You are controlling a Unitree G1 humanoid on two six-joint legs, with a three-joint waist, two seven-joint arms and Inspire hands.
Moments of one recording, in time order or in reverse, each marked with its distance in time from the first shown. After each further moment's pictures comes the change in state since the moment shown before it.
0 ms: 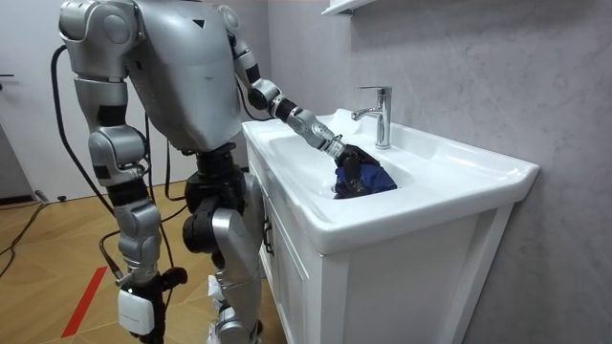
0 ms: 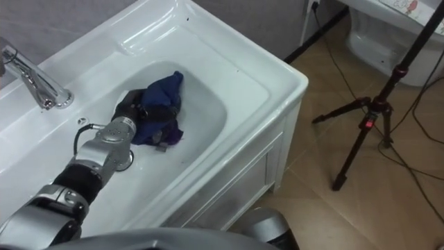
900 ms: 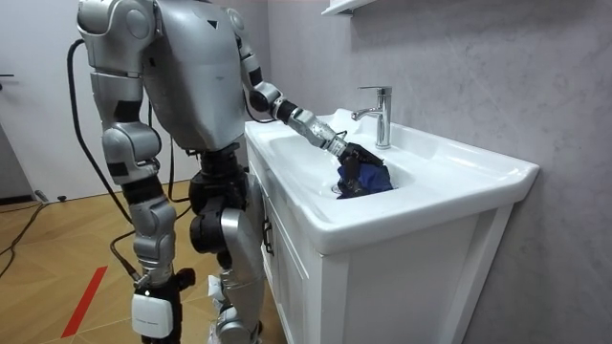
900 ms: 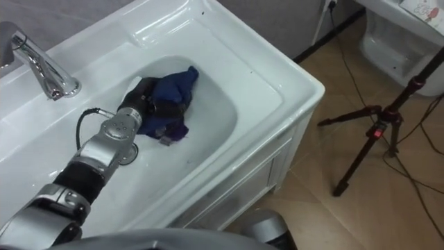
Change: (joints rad) left arm 0.028 -0.008 -0.024 -0.073 0.335 -0.030 -0.096; right arm -0.015 0.011 0.031 -0.004 -0.026 -0.001 0.019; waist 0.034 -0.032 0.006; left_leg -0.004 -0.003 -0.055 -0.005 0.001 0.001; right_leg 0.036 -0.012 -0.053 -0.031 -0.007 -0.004
